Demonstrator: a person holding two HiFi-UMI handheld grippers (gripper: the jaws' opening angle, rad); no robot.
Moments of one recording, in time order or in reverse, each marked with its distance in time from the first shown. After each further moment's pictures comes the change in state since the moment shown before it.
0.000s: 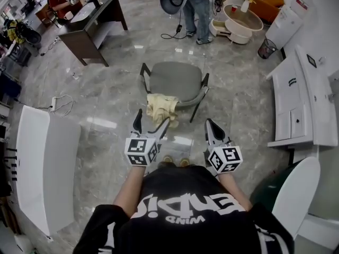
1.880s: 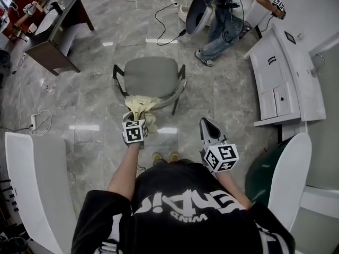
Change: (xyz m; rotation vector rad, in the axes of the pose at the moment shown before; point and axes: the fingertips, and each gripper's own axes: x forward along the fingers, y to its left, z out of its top) left arm 0.138 0.073 -0.168 -0.030 0.443 0.052; right arm -0.004 -0.047 -0.018 -0.003 0.092 -0.178
